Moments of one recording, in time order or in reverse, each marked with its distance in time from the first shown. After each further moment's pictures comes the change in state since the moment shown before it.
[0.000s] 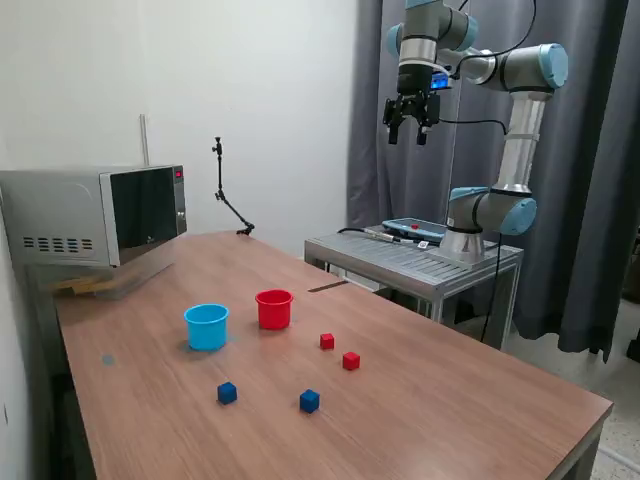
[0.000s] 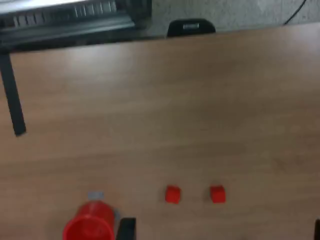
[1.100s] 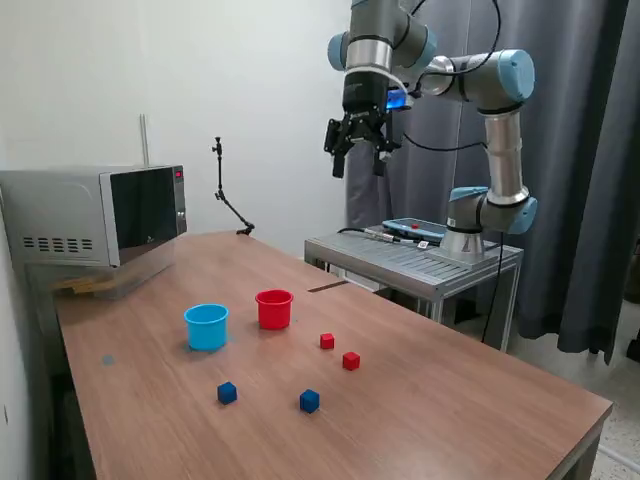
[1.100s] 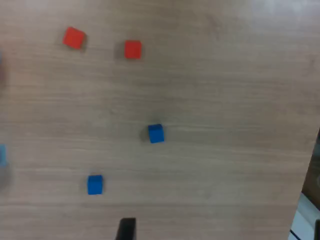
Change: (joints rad) arm 0.133 0.594 -0.529 -0.183 0.102 -0.035
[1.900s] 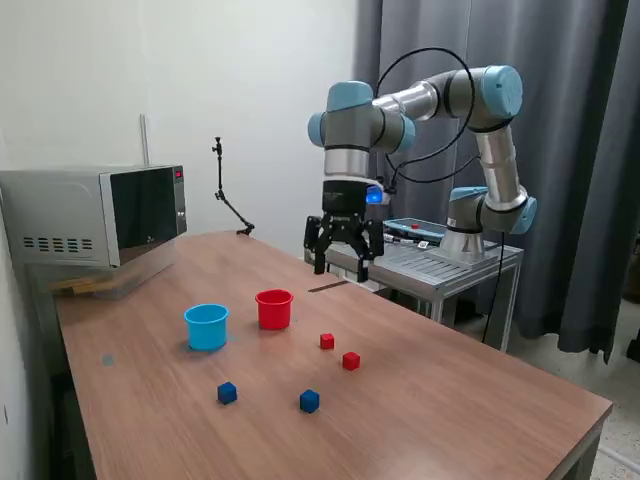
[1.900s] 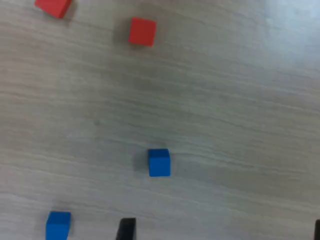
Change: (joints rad) arm 0.006 0.186 0.113 -0.246 0.007 -0.146
